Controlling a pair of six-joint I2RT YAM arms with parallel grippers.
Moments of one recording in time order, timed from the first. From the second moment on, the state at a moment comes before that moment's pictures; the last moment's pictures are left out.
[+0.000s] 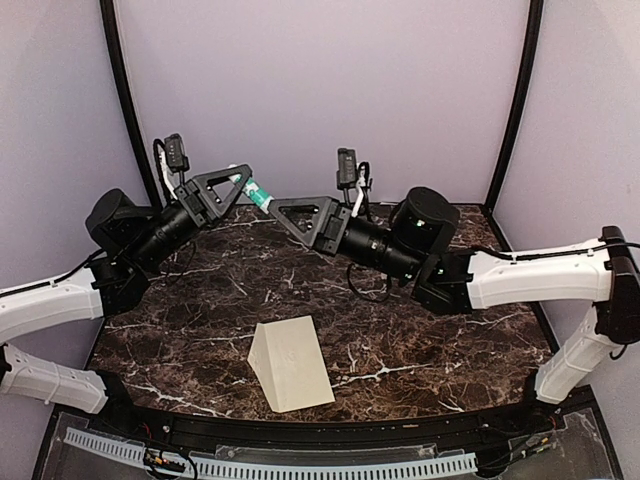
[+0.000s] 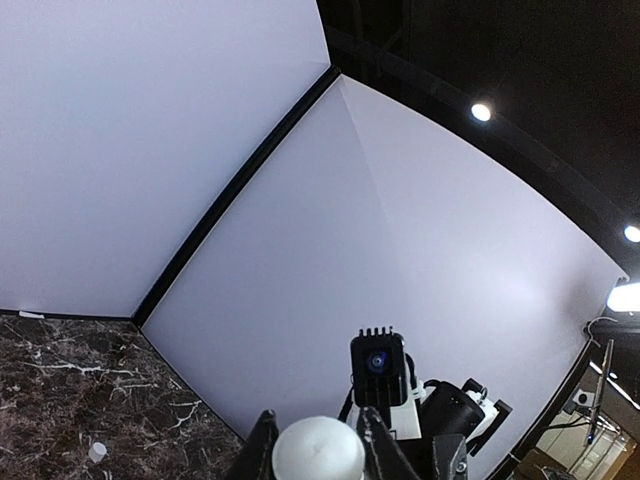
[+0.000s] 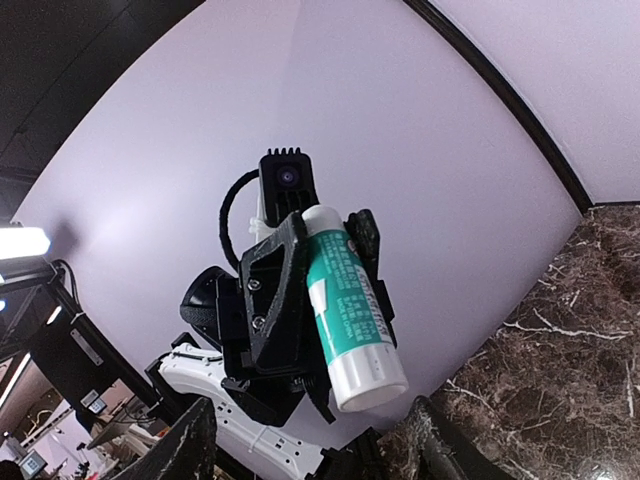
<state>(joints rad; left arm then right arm) -0.75 1.09 0.77 0.71 0.23 -0.82 1.13 1.55 1.10 0.72 -0.18 0.80</state>
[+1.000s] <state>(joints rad) -0.79 1.08 0.72 0.80 0.17 -0.84 1.11 1.72 1.29 0.77 -0.26 0.99</state>
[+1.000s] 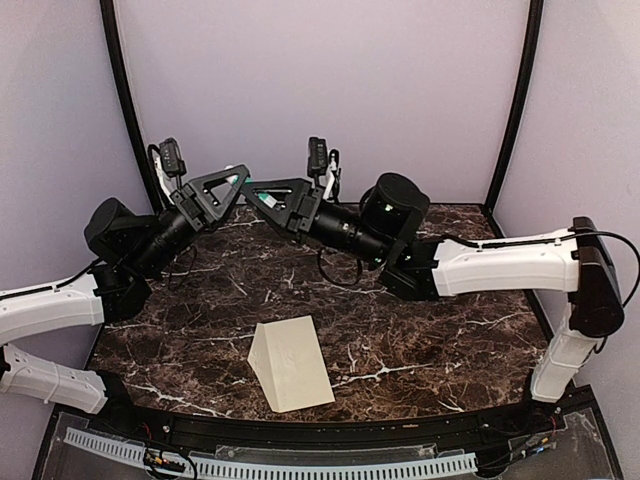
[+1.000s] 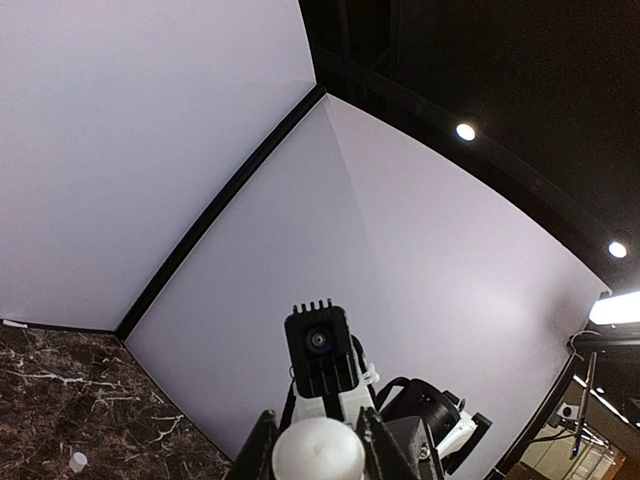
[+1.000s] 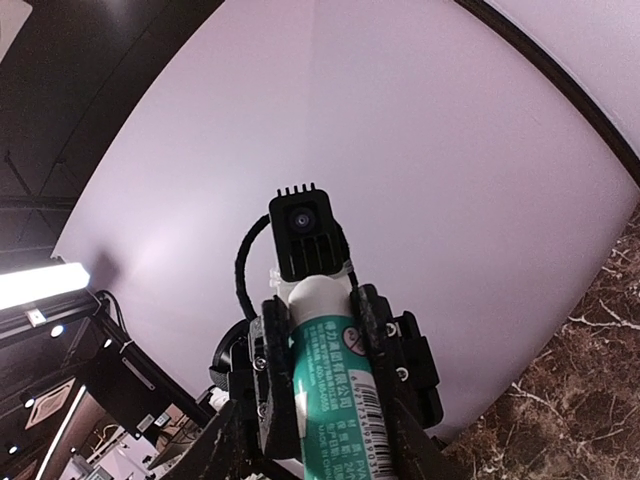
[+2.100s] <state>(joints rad) -0.79 1.11 0.71 0.86 0.18 -0.86 1.07 1.76 1.30 0.79 -0.32 1.05</state>
